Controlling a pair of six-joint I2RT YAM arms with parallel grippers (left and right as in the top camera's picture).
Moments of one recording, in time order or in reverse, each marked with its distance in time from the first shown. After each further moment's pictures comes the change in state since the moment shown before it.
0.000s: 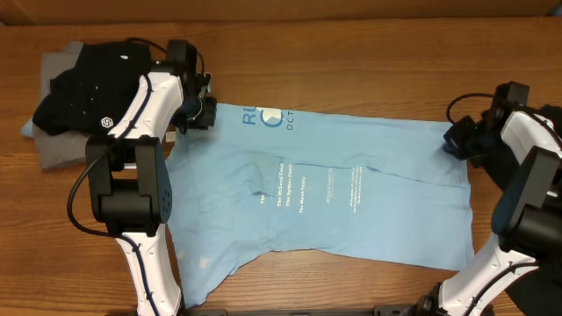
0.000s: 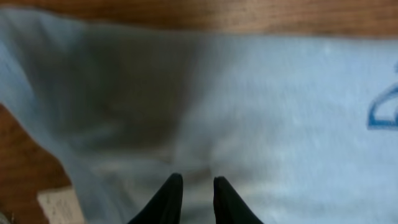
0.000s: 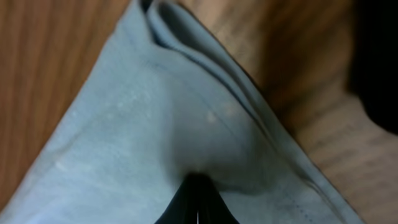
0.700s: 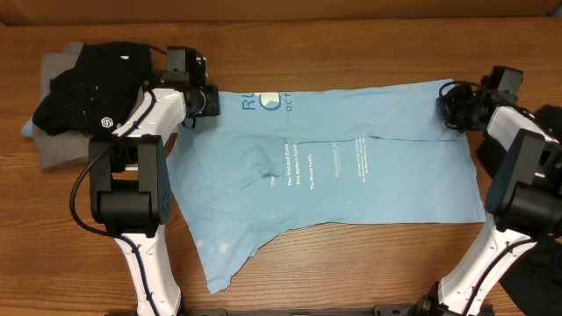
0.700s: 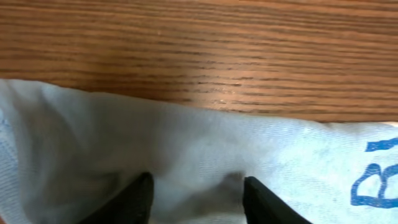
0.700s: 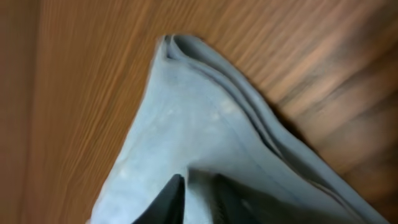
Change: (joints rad) left arm 0.004 -0.007 -0.150 0.447 0.037 -0.162; right arm 0.026 0.149 0.075 0.477 -0.199 0.143
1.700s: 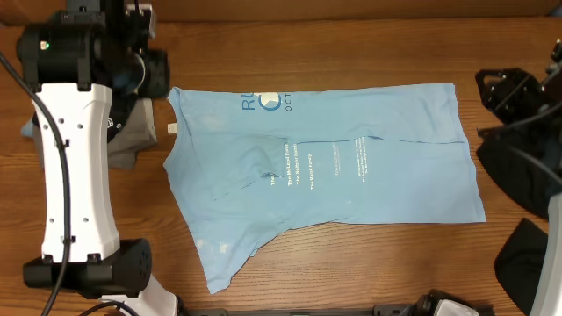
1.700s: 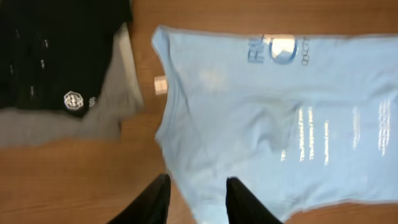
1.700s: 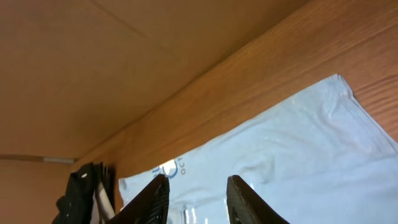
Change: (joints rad) left arm 0.043 -0.386 0.706 -1.158 -0.033 0.096; right arm -0.003 -0.955 0.024 -0.613 -0.099 -0.250
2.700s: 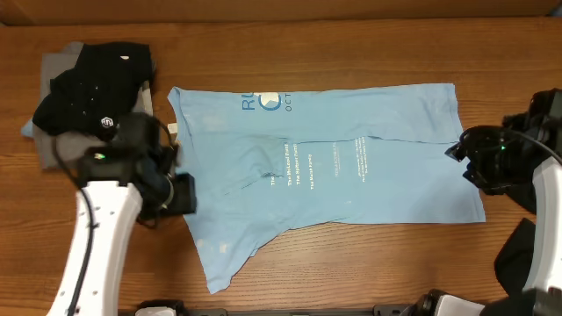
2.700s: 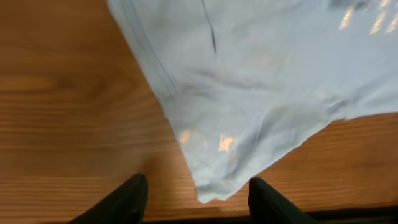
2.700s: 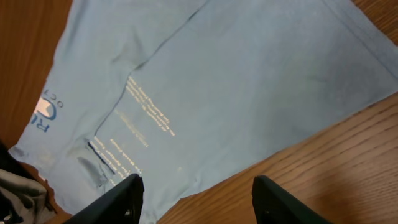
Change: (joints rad) left arm 0.000 -0.480 -1.158 0.327 0.088 -0.081; right arm -0.020 0.194 -0.145 -0.393 0.203 0.001
